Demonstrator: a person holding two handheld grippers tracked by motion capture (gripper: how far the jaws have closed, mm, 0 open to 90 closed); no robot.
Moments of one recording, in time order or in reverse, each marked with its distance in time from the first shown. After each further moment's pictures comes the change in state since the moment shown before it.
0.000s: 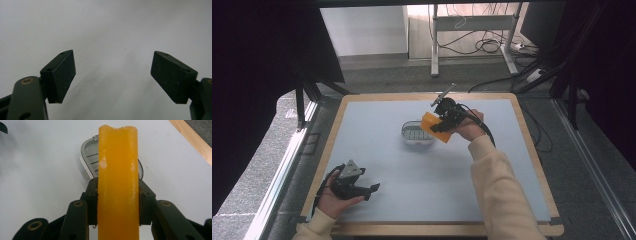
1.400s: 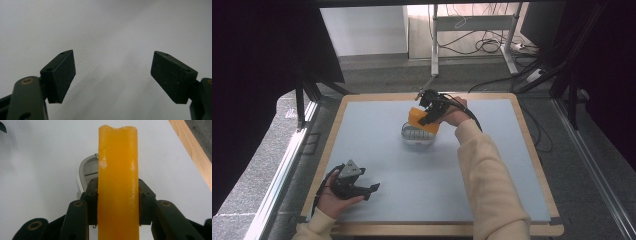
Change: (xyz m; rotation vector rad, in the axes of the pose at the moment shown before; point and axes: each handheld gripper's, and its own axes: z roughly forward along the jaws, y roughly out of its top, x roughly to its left) left arm 0.001 0.000 0.000 -0.007 -0.005 -0.009; right arm -0.012 0.049 0.031 0.043 0.068 -0.161
